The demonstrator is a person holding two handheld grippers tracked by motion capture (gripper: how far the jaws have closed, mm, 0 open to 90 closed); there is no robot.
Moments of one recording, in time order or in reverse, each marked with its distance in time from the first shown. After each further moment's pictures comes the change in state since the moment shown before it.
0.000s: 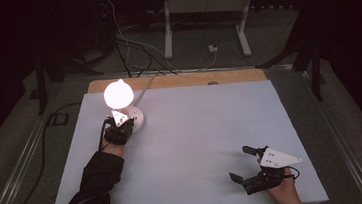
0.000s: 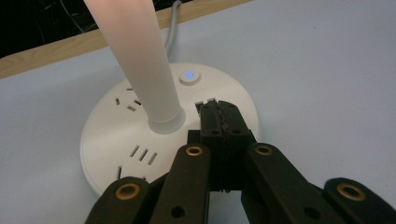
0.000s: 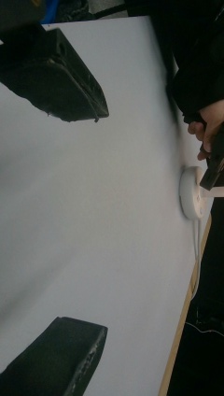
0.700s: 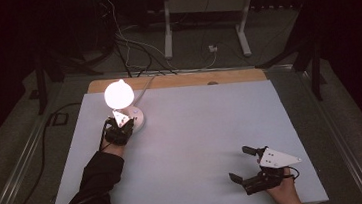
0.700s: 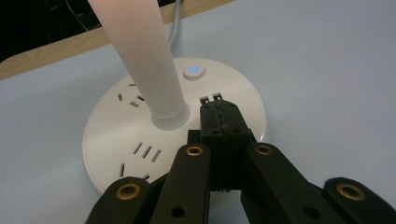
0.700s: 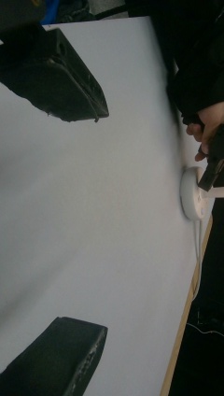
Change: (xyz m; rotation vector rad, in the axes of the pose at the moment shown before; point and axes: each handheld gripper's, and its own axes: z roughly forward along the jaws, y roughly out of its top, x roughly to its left) left arm -0.002 -0.002 0.003 0.011 0.021 0.018; right arm 0.001 -0.001 0.001 0.008 0.002 0.004
